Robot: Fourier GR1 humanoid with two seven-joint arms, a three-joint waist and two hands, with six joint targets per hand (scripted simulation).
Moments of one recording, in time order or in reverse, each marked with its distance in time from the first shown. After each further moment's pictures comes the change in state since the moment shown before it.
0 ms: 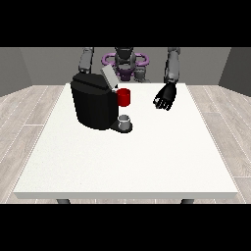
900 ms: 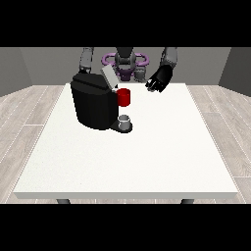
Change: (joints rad) left arm -0.166 -0.063 0.088 -0.059 0.090 -0.260 0.010; right arm 0.027 -0.015 0.009 0.111 0.069 -0.063 0.007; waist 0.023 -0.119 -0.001
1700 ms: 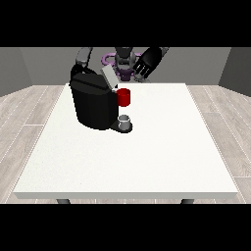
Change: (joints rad) left arm -0.264 0.036 0.144 0.015 0.073 -0.150 0.115; right arm -0.076 -0.004 0.020 -0.082 -0.024 0.045 0.029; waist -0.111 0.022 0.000
